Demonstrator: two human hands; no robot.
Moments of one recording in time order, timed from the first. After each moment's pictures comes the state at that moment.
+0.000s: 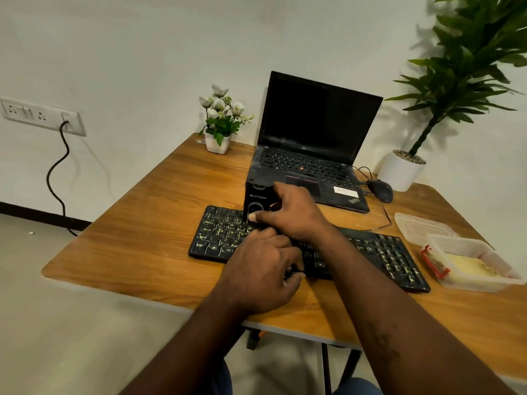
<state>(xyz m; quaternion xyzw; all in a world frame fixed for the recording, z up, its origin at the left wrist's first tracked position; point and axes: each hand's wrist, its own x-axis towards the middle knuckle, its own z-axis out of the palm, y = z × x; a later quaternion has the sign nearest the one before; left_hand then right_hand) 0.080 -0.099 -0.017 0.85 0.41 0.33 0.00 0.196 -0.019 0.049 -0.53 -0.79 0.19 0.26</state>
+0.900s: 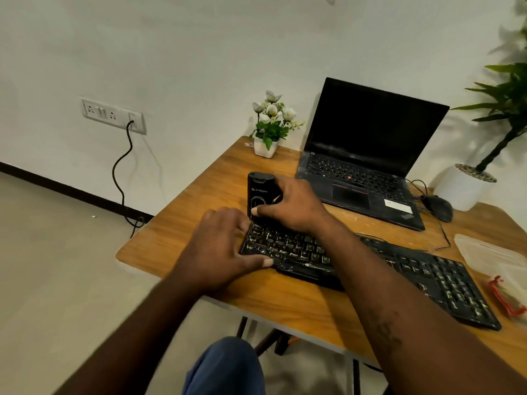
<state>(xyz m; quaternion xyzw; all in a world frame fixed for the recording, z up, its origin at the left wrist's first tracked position) -0.054 -0.105 -0.013 0.69 0.62 0.34 0.13 0.113 0.002 0.052 -0.47 -0.82 0.22 0.23</state>
